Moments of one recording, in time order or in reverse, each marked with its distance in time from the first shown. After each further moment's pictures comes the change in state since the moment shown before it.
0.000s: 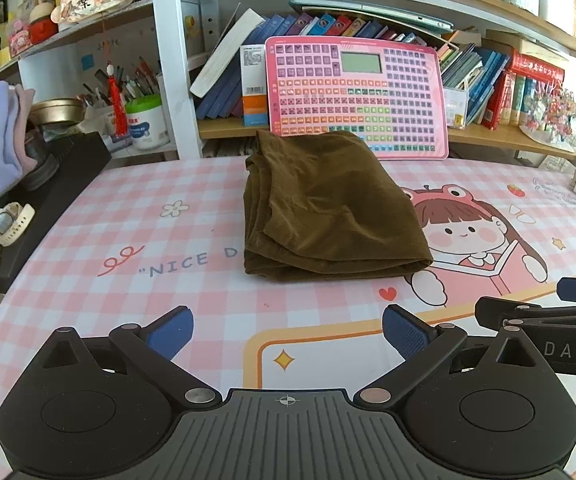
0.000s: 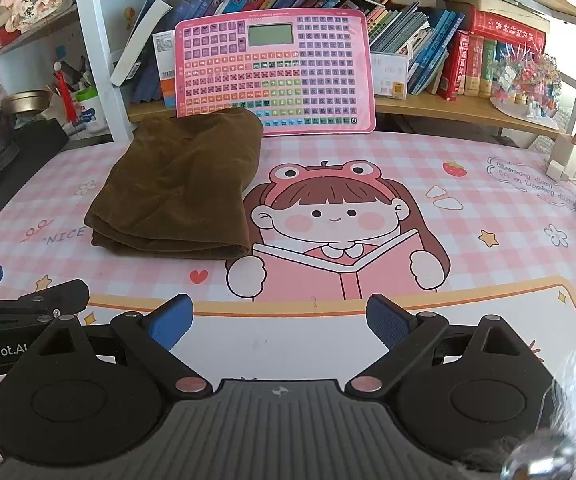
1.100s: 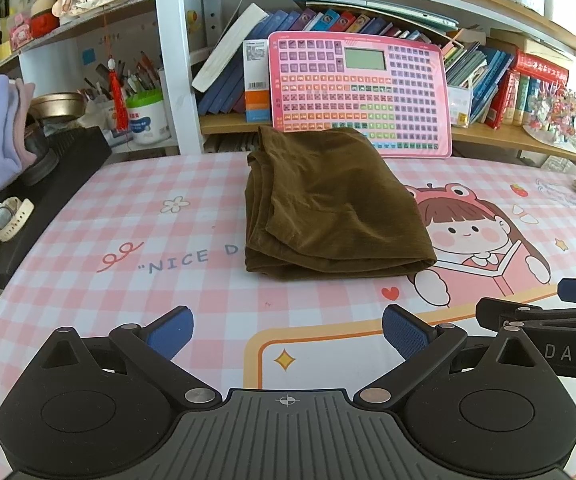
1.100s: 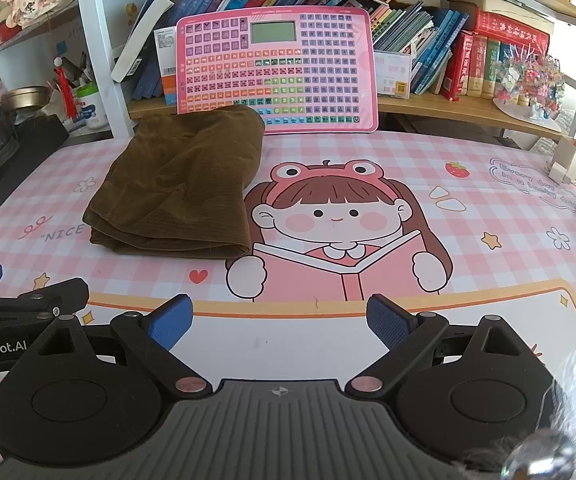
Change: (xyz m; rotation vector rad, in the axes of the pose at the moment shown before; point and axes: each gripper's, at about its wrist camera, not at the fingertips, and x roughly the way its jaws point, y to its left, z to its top) left arm 0.005 0.002 0.001 -0.009 0.011 0.000; right arm 0.004 0.001 0.002 -0.009 0.008 -0.001
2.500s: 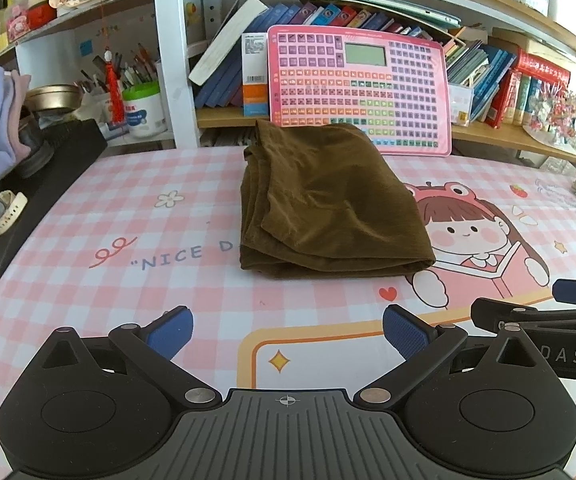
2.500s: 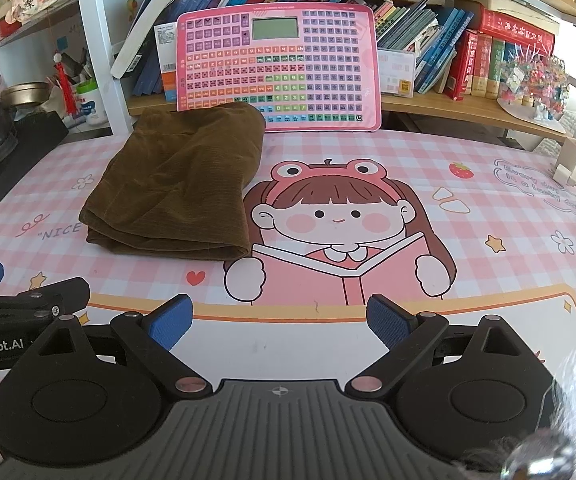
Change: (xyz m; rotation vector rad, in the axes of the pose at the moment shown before) left arm 0.006 0.000 0.003 -0.012 0.018 -0.010; right arm 0.008 -0.002 0.003 -0.007 0.008 0.007
